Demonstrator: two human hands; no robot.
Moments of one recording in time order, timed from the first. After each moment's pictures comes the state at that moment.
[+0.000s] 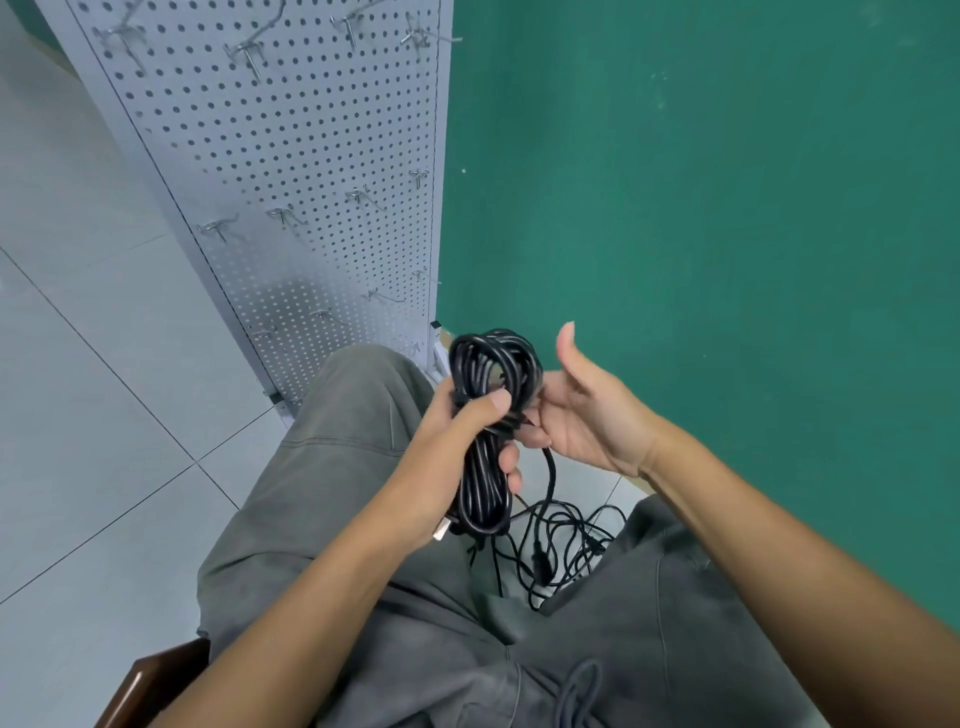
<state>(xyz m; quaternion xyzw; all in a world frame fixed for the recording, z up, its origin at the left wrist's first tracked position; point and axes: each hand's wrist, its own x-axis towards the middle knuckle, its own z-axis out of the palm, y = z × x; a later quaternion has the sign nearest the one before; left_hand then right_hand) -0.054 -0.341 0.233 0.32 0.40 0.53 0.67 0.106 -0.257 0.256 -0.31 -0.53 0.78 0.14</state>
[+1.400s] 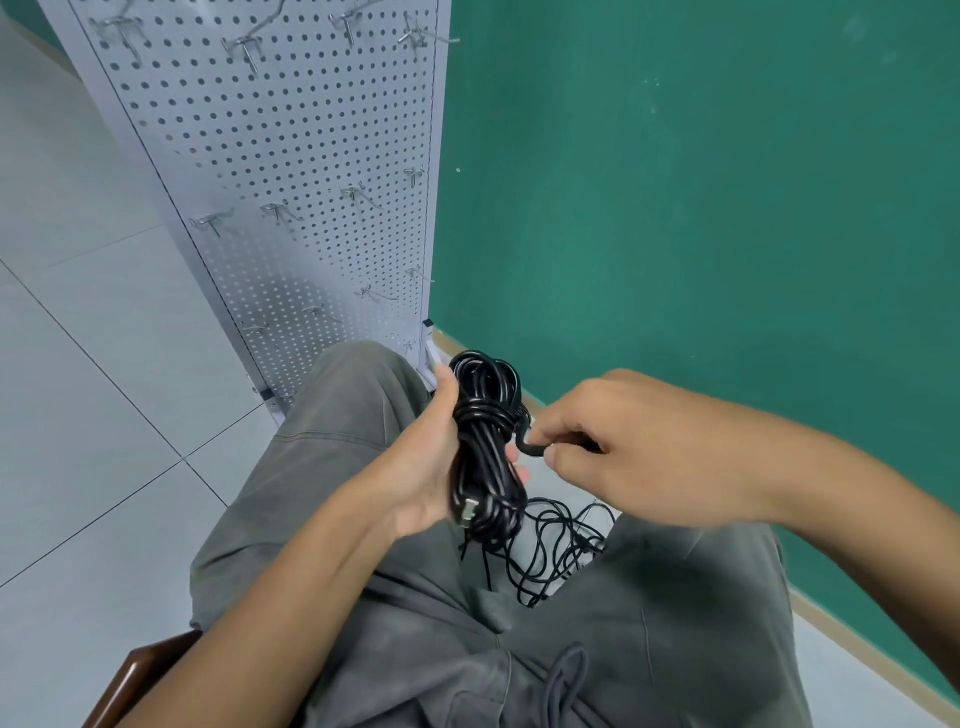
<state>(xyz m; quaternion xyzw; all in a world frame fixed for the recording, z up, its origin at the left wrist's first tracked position) -0.064 -0.334 0.229 0.23 0.43 0.37 0.79 0.105 -0.325 0.377 -0.41 -0.88 0.23 -0.11</state>
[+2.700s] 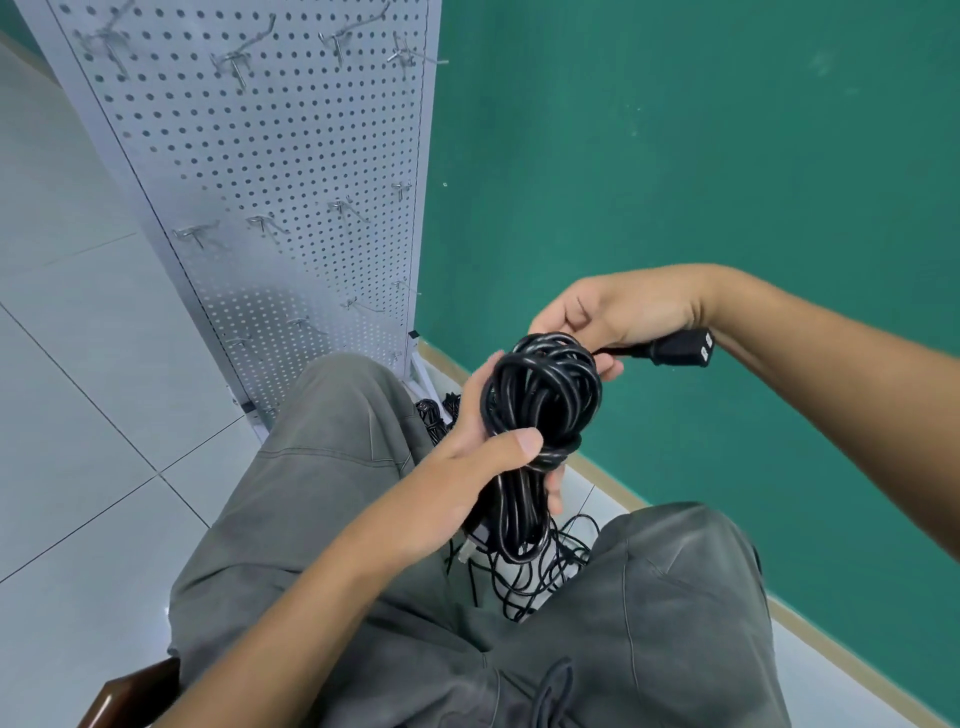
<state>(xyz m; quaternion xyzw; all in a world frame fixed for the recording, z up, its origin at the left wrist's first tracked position) -0.049 -0.352 0.261 0.44 0.26 0.48 0.71 0.118 -0.183 0.366 -0.30 -0.76 0.55 -0.16</state>
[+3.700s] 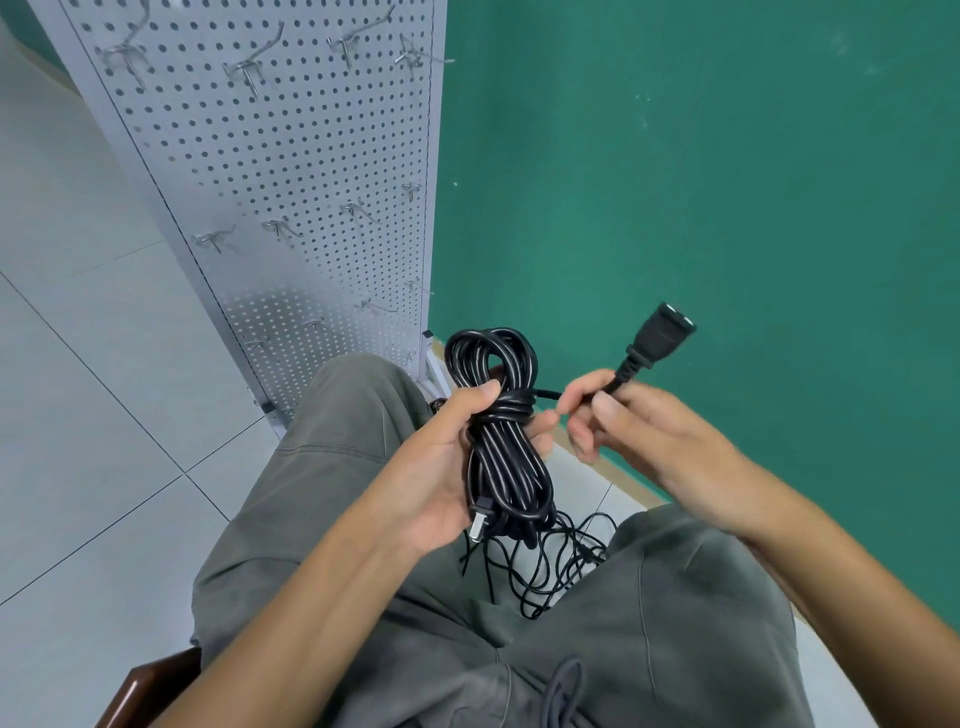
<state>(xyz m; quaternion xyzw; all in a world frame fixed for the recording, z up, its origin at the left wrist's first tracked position) -0.054 -0.346 0.266 0.18 0.36 0.46 0.79 0.157 -0.301 0.294 -0.34 -0.68 0.59 0.26</state>
